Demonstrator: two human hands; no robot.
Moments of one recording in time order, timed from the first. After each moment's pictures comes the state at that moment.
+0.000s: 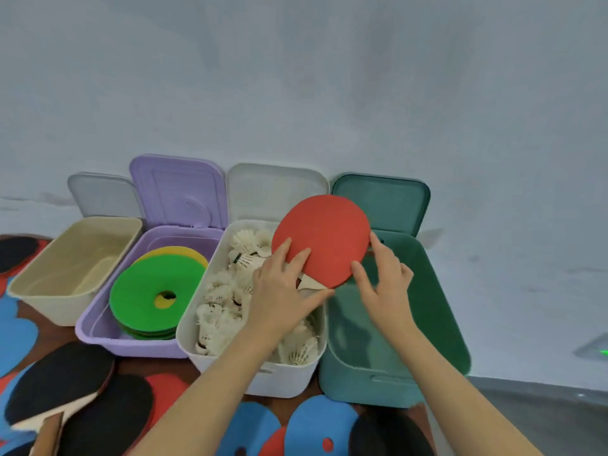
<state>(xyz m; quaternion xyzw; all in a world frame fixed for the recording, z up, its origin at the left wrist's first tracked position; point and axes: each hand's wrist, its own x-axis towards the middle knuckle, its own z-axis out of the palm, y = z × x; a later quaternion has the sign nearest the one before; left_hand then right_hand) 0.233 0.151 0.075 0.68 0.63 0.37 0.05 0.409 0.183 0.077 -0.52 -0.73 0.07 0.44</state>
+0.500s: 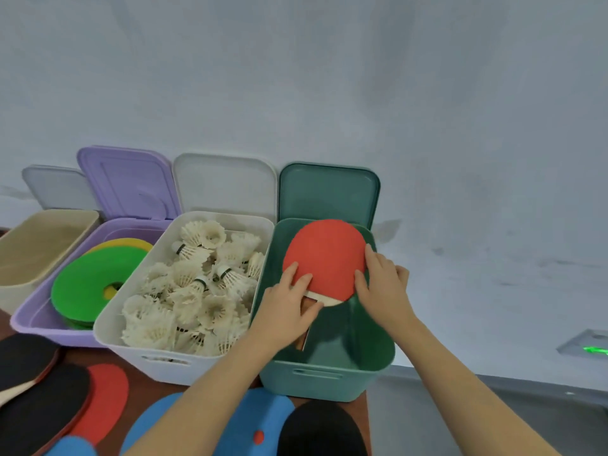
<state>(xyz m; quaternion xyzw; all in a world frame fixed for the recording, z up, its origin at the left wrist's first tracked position) 0.360 0.171 0.031 0.73 0.64 0.20 0.11 0.544 0.225 0.052 -0.60 -0.76 0.06 0.25</state>
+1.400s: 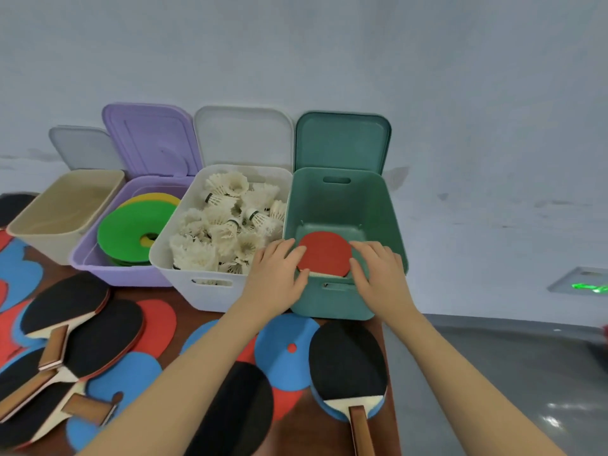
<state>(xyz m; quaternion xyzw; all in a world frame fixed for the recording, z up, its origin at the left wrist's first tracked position) 0.314 0.075 0.040 0.76 0.63 0.18 0.02 0.513 0.101 0.029 -0.54 -0.78 0.07 0.31</state>
